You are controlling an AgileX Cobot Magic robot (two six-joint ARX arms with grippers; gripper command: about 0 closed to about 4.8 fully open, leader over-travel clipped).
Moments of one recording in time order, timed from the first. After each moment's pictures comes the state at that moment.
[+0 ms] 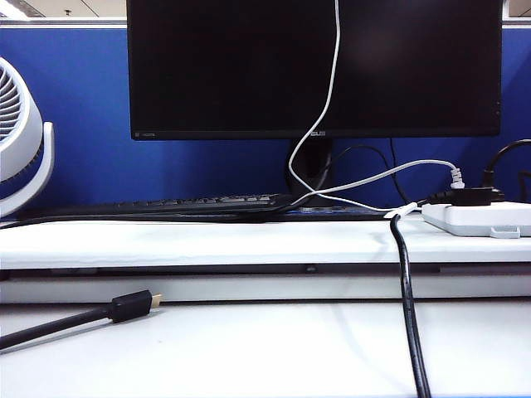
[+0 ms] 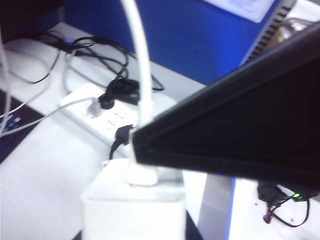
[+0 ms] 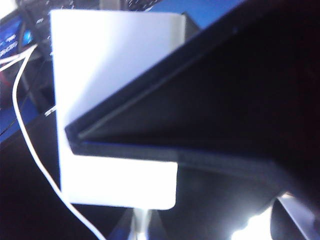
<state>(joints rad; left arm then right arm) -0.52 1.49 1.76 -0.81 0.75 0.17 1.04 1.51 1.97 -0.98 0.54 -2.08</state>
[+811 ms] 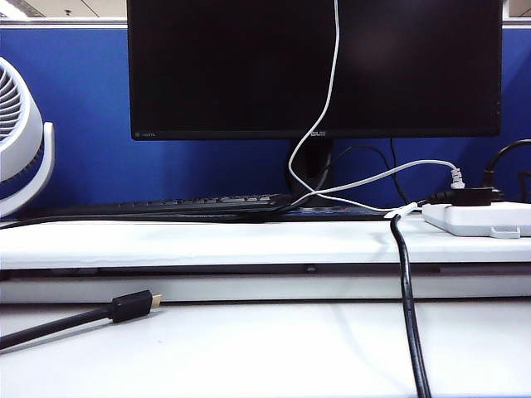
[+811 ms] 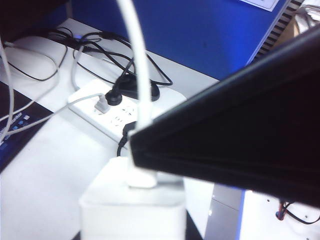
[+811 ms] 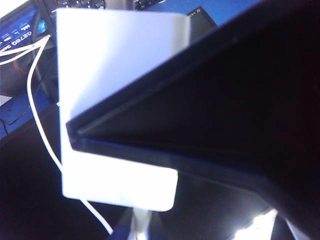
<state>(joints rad) -0.56 1.49 1.76 -0.82 0.67 0.20 1.06 1.52 1.97 -1.00 0.61 -2.07</state>
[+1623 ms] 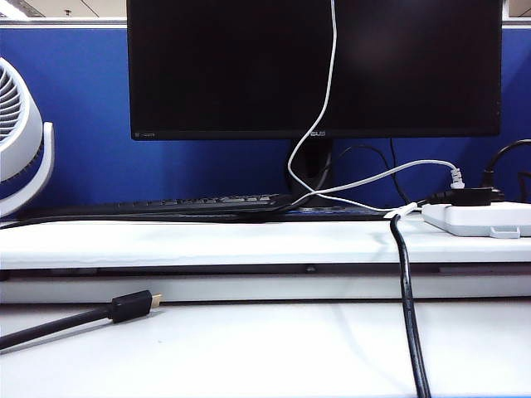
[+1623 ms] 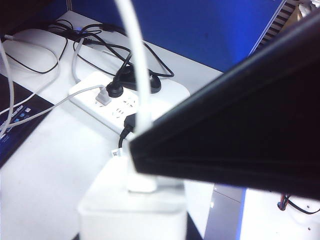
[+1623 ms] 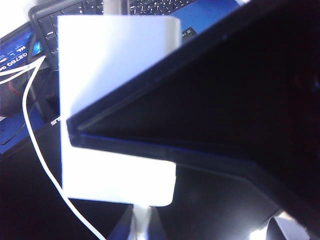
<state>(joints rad) -0.56 1.48 1.76 -0.85 0.67 0.23 1.05 1.51 1.97 -1.01 0.50 -2.07</state>
